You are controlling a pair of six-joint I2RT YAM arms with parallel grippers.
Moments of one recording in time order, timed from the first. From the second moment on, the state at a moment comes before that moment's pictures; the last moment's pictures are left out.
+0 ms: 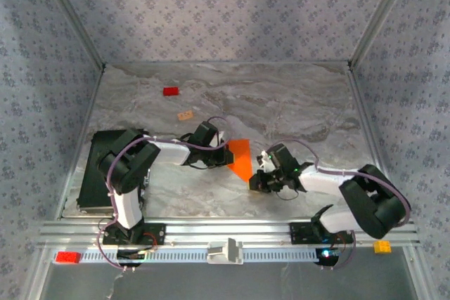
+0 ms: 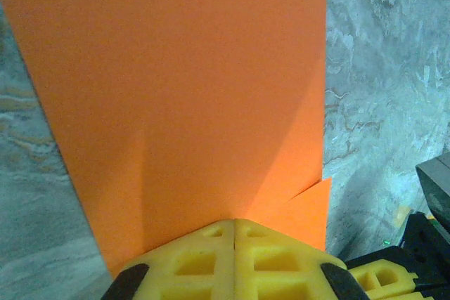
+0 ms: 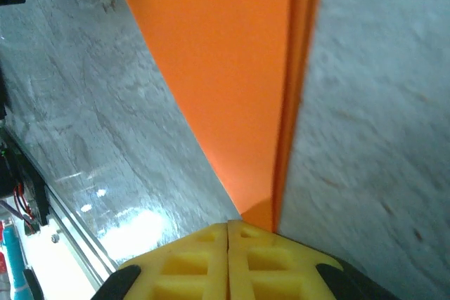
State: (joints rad) left arm -0.73 1.84 0.83 0.13 0.51 -0.83; right arm 0.61 1.33 0.36 -0.03 -0.56 0.69
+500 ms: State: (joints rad) left arm -0.73 1.84 0.83 0.13 0.51 -0.83; right arm 0.60 1.38 0.50 -0.05 -0.57 0.69
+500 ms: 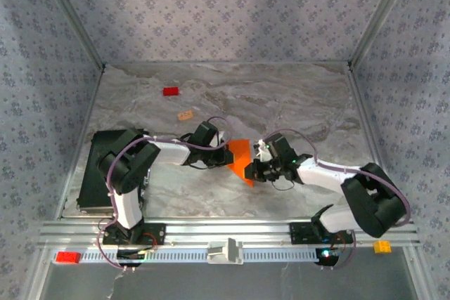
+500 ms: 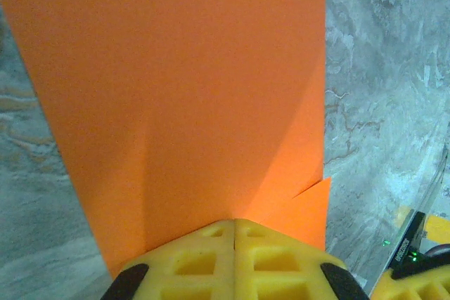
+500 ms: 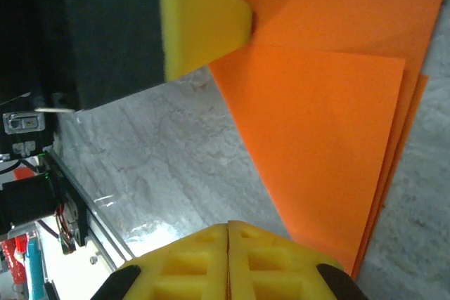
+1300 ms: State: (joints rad) left arm -0.85 1.75 0.87 0.03 0.46 -0.86; right arm 0.59 1.48 0.48 -0.02 -0.55 0.72
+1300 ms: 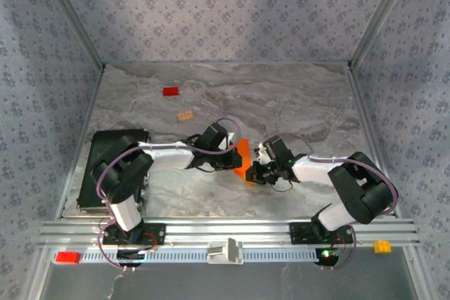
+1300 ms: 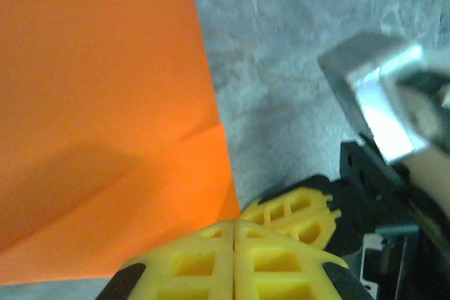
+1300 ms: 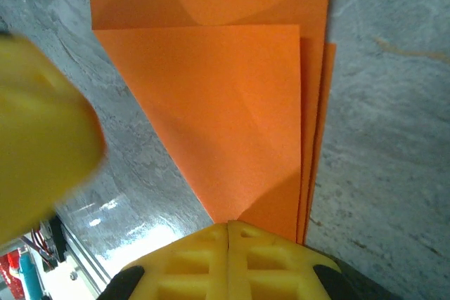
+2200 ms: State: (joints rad) left arm -0.71 1.75 0.80 0.04 0.47 -0.87; right arm 0.58 1.49 0.48 0.00 -0.56 0.73
